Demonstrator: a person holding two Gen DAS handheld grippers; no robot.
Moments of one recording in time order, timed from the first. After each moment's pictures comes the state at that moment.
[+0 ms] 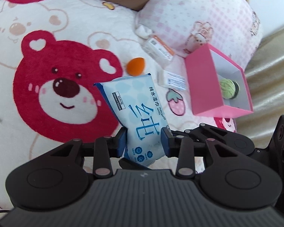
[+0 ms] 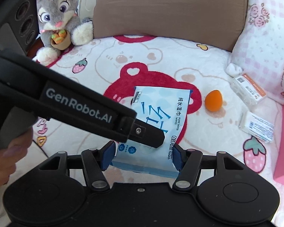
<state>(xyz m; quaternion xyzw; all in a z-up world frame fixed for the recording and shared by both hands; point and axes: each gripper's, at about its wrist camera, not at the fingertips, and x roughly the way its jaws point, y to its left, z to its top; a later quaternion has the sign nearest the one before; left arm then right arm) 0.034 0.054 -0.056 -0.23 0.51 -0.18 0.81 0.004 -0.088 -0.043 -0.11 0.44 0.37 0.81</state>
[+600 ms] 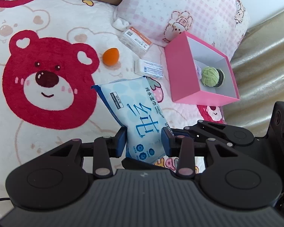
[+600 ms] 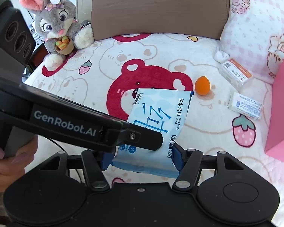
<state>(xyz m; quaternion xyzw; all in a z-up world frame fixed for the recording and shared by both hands) 0.009 0.021 -0.027 -0.22 0.52 -0.20 0.80 -0.007 -0.134 -0.015 -0.06 0.49 0.37 0.79</state>
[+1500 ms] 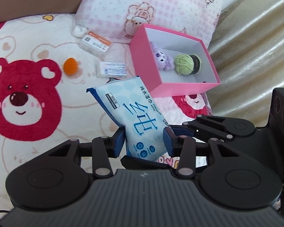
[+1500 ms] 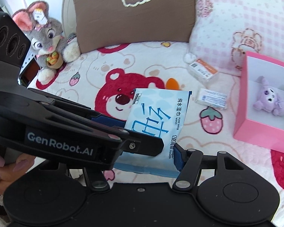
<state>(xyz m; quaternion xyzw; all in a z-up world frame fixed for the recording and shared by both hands) 0.007 -0.061 0.024 -0.16 0.52 -0.25 0.80 -0.016 -0.206 0.025 -0.03 0.48 0.33 0.81</state>
